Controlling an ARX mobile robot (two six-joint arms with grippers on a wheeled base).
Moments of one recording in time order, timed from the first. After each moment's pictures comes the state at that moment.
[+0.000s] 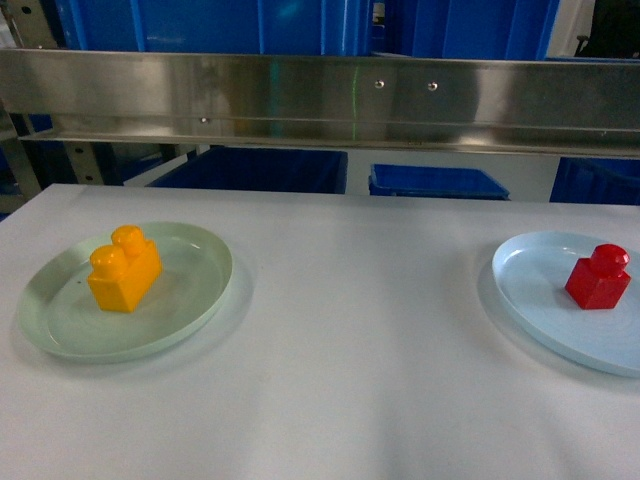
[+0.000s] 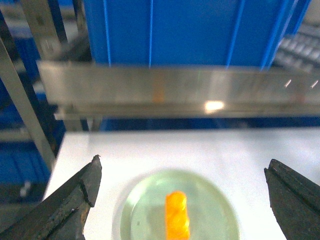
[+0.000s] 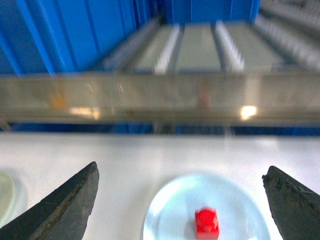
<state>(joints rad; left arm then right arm) 0.04 1.09 0.68 0.18 0.18 -0.02 0.12 1.19 0.75 0.21 0.01 0.13</state>
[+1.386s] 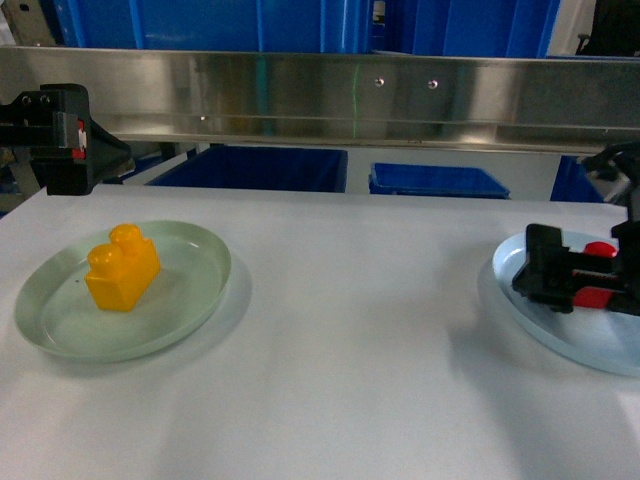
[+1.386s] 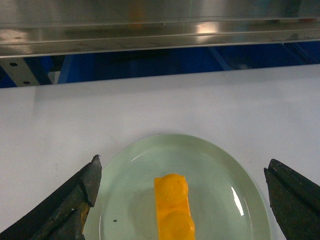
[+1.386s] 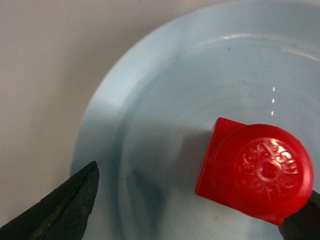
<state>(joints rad) -0.02 1.53 0.79 0.31 0.18 0.04 0.10 1.90 0.96 0.13 -0.10 0.14</state>
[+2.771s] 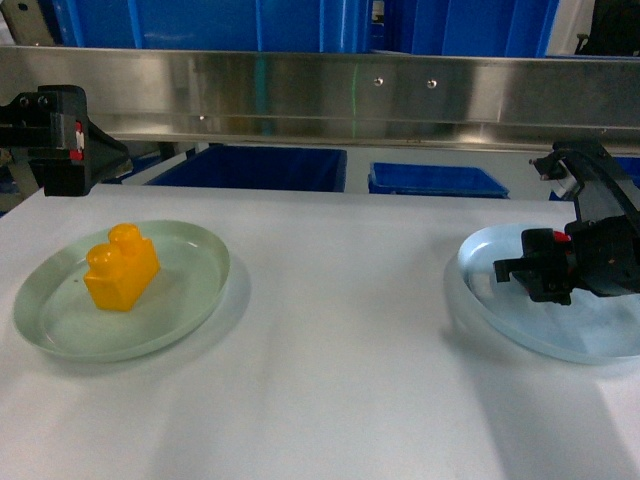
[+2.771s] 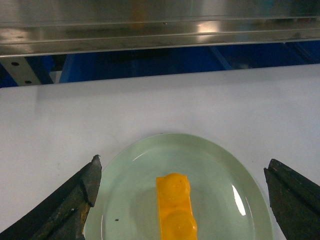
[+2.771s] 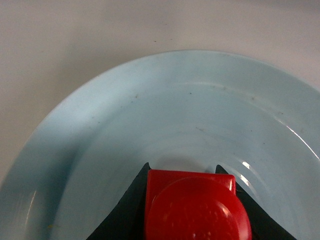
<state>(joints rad) -0.02 1.53 0.79 0.31 0.18 0.04 0.12 2.01 1.03 0.26 -0.07 -0.02</state>
